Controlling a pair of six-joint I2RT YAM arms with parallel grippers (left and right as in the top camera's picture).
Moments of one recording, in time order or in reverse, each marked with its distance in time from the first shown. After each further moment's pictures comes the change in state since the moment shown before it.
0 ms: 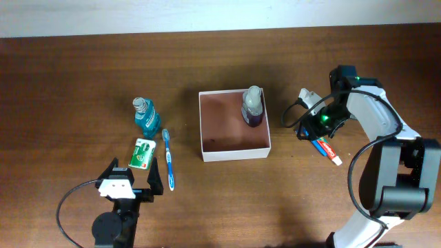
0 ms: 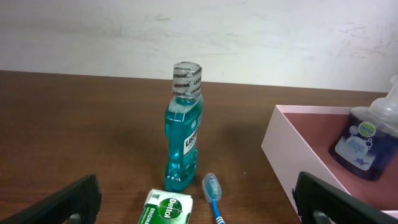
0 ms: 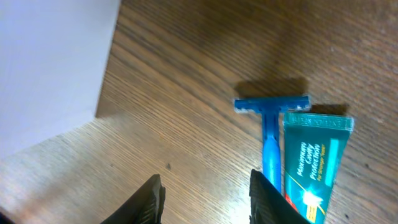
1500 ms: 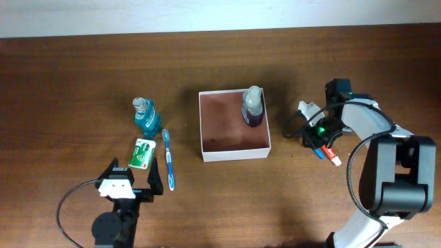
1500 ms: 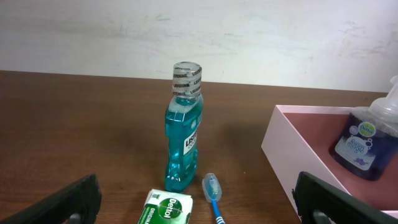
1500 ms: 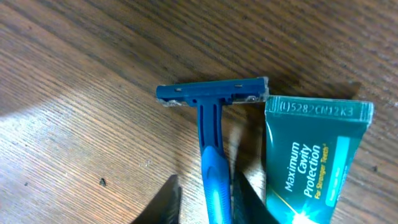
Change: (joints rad) left arm 0.000 0.000 0.000 0.000 0.000 0.000; right arm 0.000 0.001 -0.174 0.215 0.113 0.005
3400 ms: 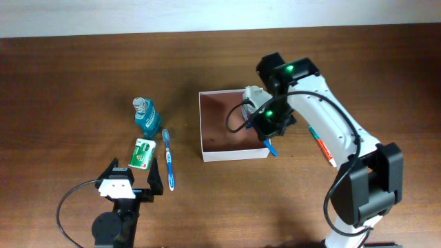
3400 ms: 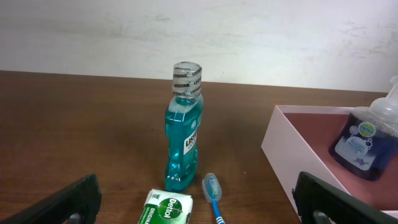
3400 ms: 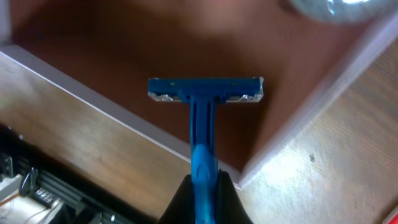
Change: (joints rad) left arm 0.000 0.000 0.000 0.000 0.000 0.000; right arm 0.465 0.004 0.482 -0.512 -0.046 0.403
